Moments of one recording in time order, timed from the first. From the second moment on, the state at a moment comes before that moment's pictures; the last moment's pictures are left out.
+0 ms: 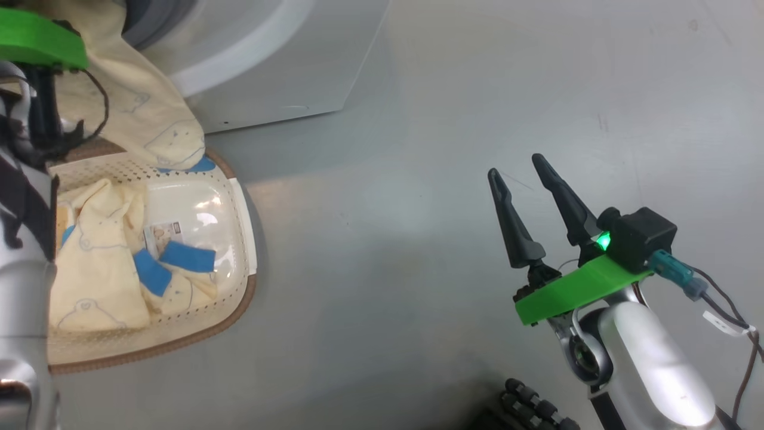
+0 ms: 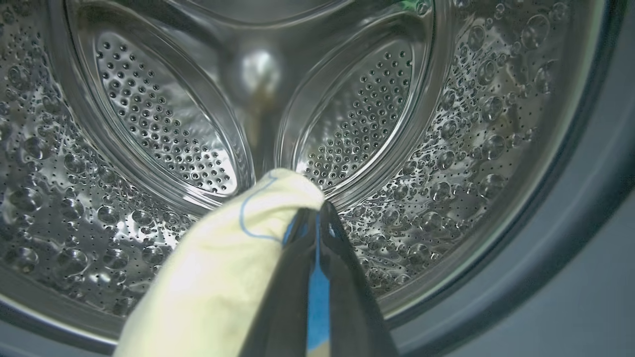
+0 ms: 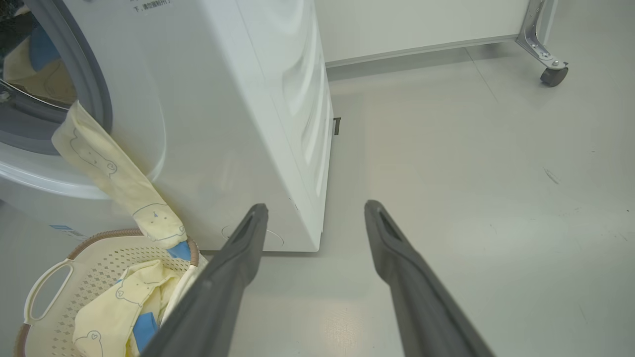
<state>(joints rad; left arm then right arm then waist) -1.05 0.26 -0.10 0.62 -0.32 -0.13 -0.26 -0.29 -0.04 0.28 0.16 0.29 0.13 -0.26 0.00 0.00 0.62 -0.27</state>
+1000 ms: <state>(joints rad) -1.42 0.39 -0.15 0.98 -0.24 -0.13 -0.26 -0.25 -0.04 0.33 0.13 0.31 0.13 -0.26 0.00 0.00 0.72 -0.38</state>
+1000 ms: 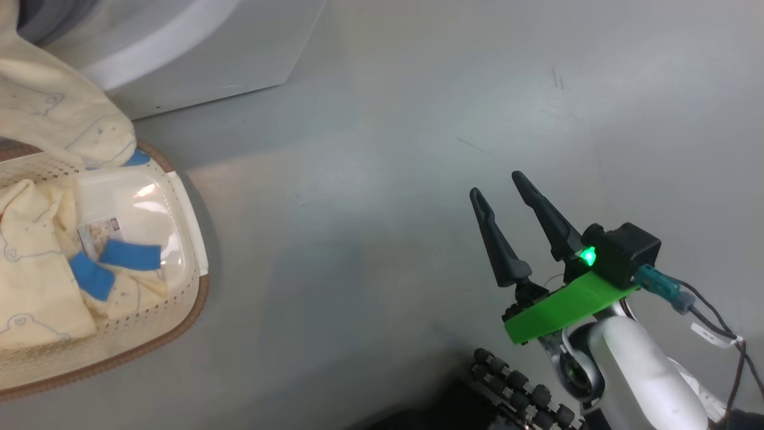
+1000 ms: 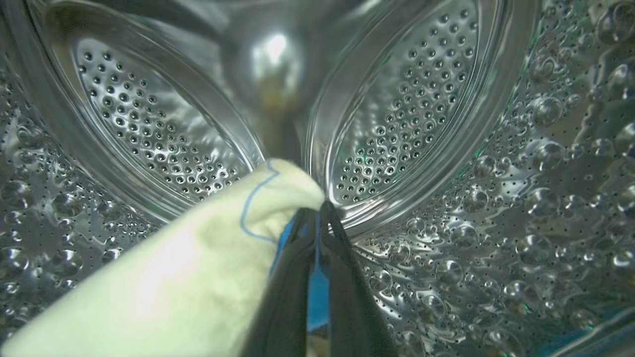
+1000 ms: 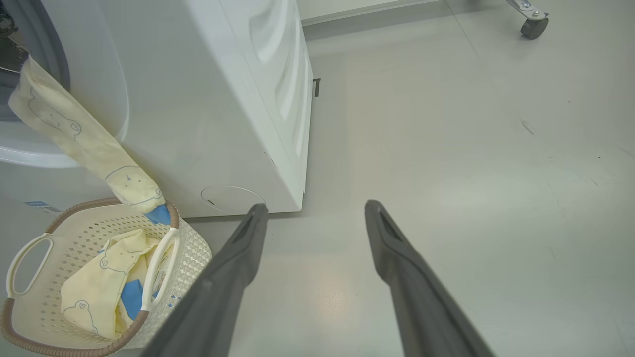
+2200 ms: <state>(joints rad) -1.52 0.35 -0.24 1.27 -0.24 -0.13 -0.06 -0.25 -0.04 0.31 0.14 0.32 0.13 -0.26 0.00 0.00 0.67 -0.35</state>
